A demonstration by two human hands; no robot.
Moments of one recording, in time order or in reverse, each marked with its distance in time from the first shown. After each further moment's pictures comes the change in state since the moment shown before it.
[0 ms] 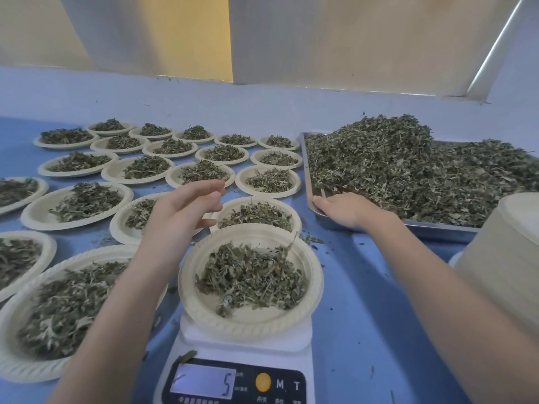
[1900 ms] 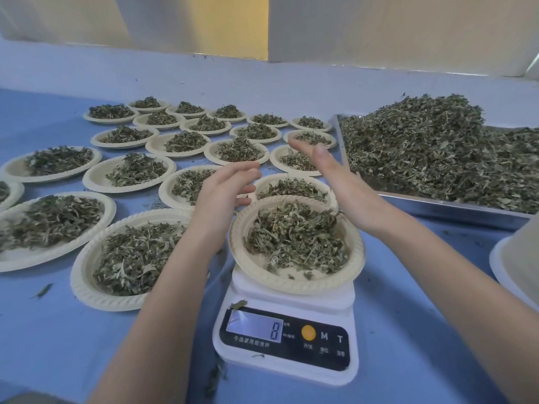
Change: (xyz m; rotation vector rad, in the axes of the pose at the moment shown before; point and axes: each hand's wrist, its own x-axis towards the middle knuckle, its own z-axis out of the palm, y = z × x) left_hand -0.008 -0.009 -0.006 -0.075 0.036 -0.113; right_hand -0.093 -0.109 -0.004 0.811 0.081 -0.499
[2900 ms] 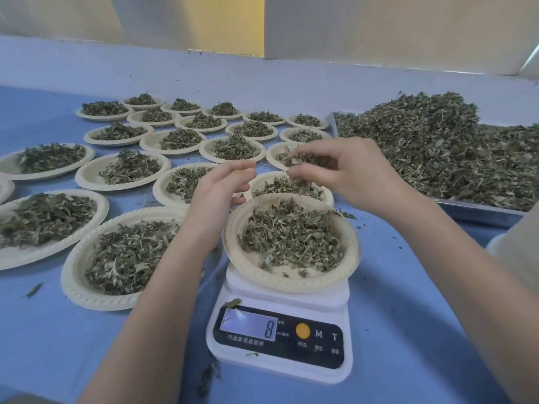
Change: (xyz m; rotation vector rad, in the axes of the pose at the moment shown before) left_hand 0.001 -0.002 0.000 0.048 -0.007 -0.008; right_hand -0.002 -0.027 -0.021 -0.464 0.148 -0.197
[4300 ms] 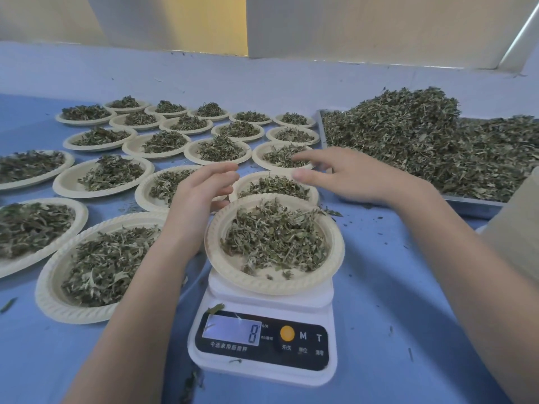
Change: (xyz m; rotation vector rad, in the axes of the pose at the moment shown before) left_hand -0.002 -0.001 0.001 -0.027 -0.007 -0.006; right_hand 0.007 0.050 -0.011 -0.174 -0.336 0.191
